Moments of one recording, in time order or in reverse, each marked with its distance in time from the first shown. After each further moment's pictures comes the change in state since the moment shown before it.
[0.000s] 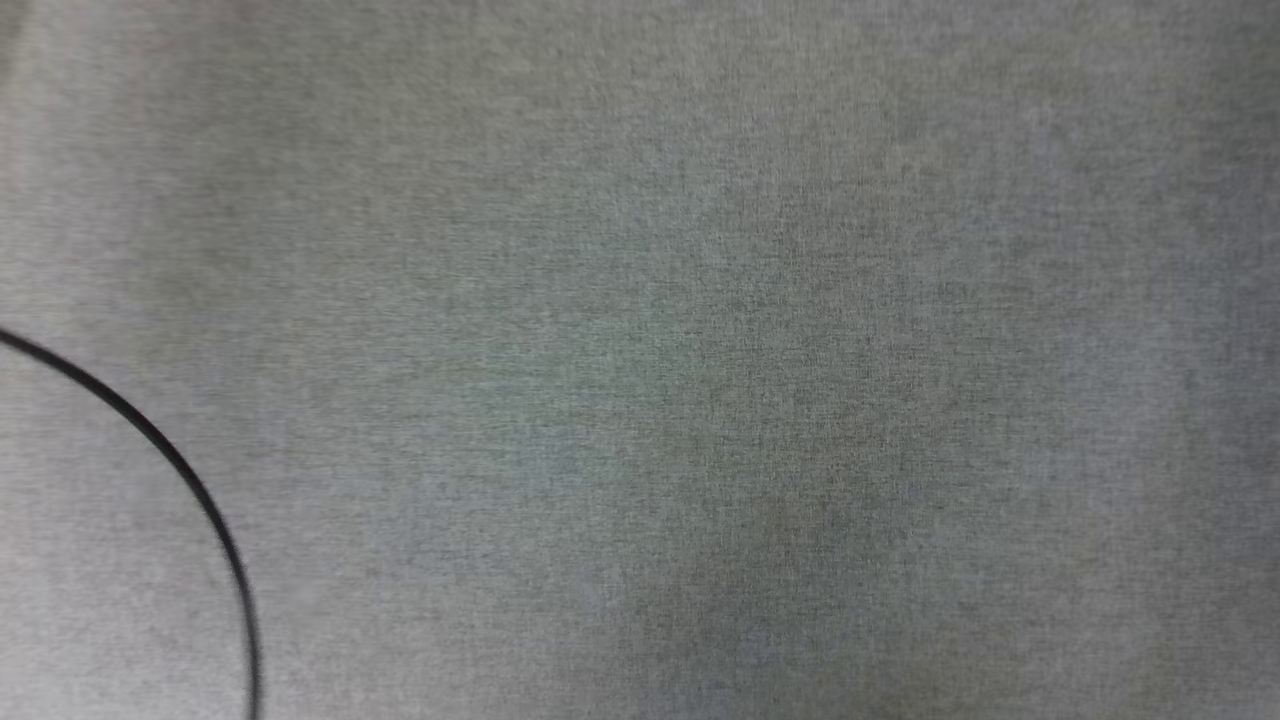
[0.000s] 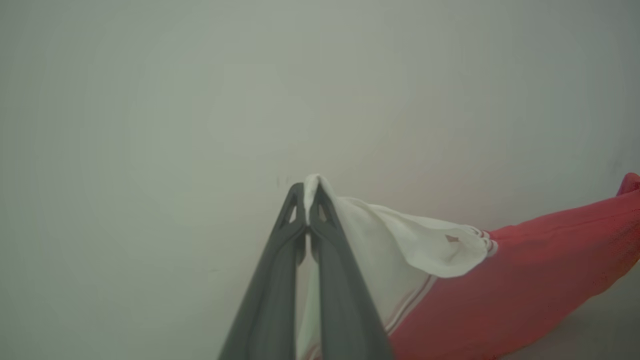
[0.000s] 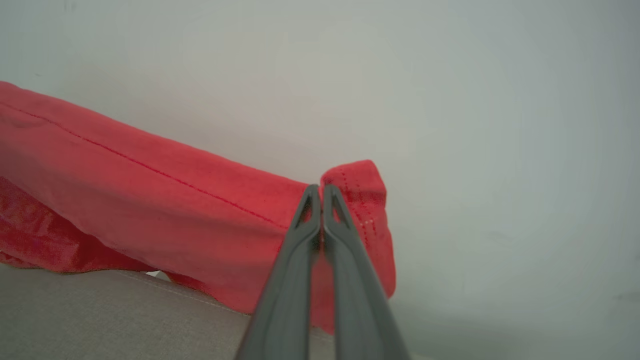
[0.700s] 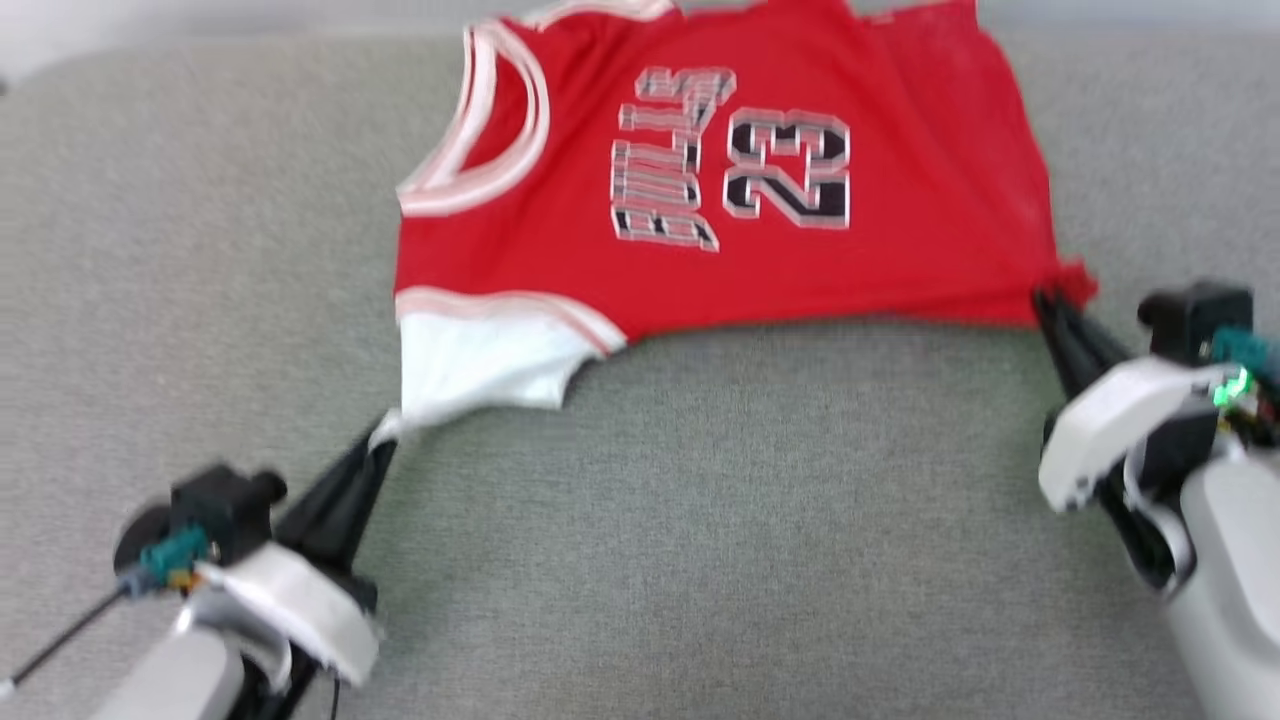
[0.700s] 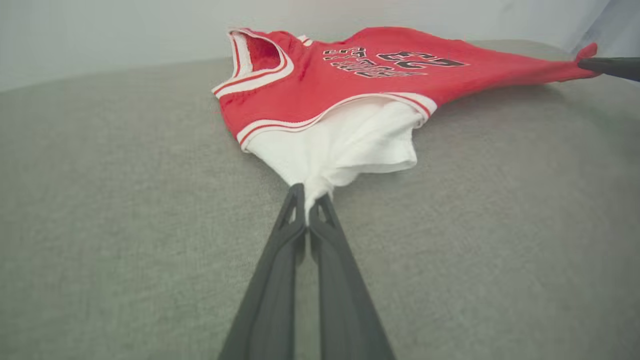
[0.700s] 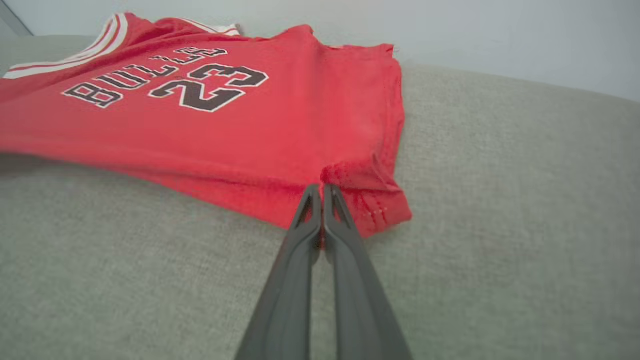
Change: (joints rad) left arm 1.174 0.027 -0.050 -0.279 -0.028 0.010 0.004; right arm 0.833 -0.041 0.086 -0.102 0.174 0.000 -0.004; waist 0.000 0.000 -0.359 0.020
